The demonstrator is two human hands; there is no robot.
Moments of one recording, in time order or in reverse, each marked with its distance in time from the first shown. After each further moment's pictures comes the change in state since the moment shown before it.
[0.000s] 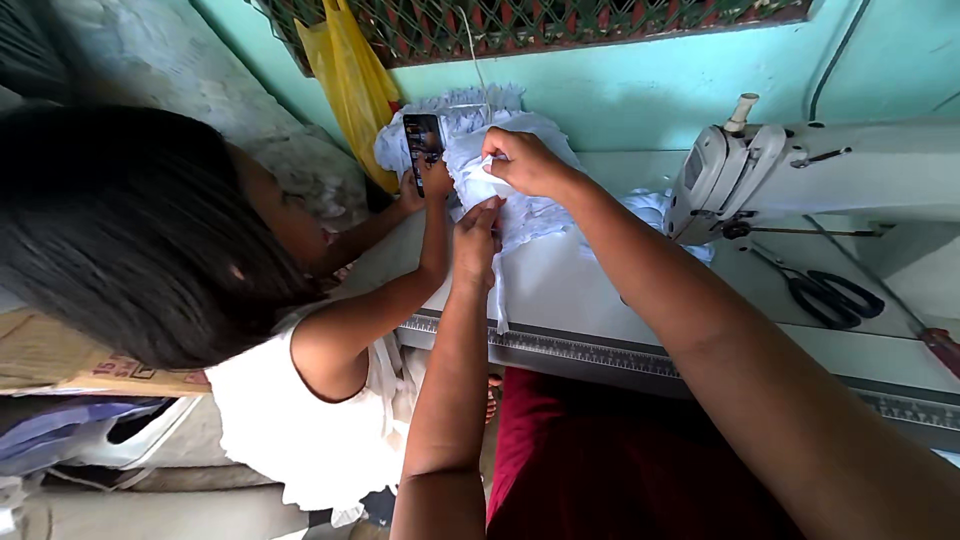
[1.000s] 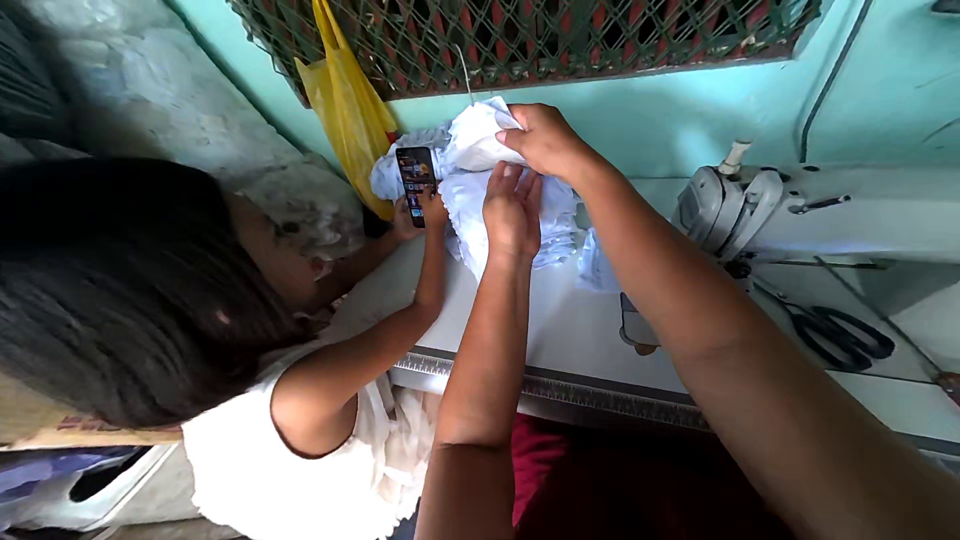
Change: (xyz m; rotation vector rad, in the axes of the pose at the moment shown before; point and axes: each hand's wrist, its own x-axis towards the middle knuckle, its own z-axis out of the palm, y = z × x) left_hand 0.053 0.035 0.089 -0.569 -0.023 0.054; right_hand 0.028 0.011 -0.056 0.110 0.206 0.111
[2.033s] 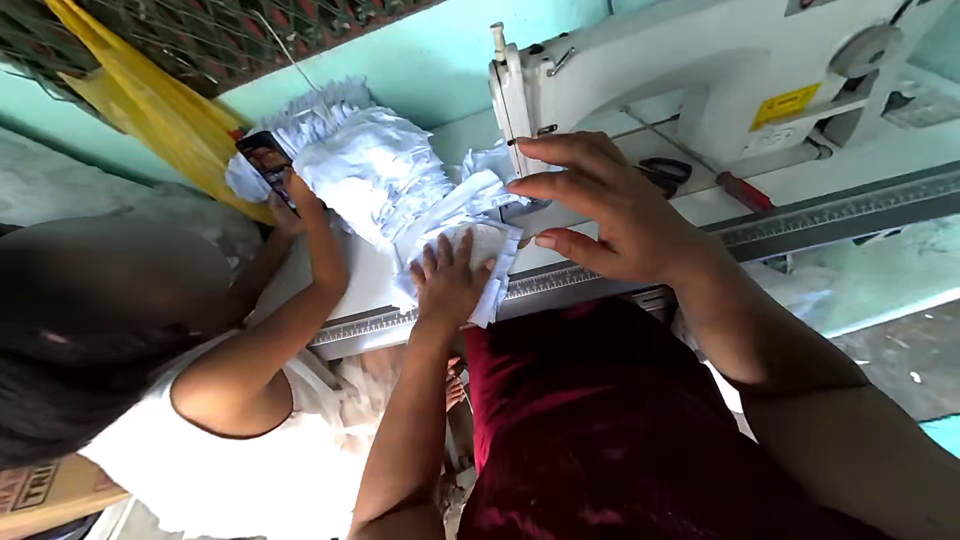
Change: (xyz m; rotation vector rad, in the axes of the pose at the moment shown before) left_hand -0.169 -0.054 -0.090 2.028 -0.681 0.126; right_hand -0.353 -0.011 -0.076 -0.353 0.258 -0.371
